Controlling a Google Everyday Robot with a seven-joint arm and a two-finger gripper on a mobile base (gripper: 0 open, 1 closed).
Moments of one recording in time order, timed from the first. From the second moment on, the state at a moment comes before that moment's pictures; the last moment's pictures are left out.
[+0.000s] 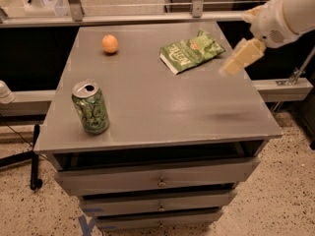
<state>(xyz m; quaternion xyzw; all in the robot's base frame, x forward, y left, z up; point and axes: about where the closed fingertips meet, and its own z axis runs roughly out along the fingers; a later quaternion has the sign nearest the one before) 0.612 -0.202 0.957 -0.54 0.75 0.02 0.39</state>
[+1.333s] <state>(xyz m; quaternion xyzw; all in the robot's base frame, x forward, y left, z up) 0.785 -0.179 0.883 -0.37 0.79 0.12 0.46</state>
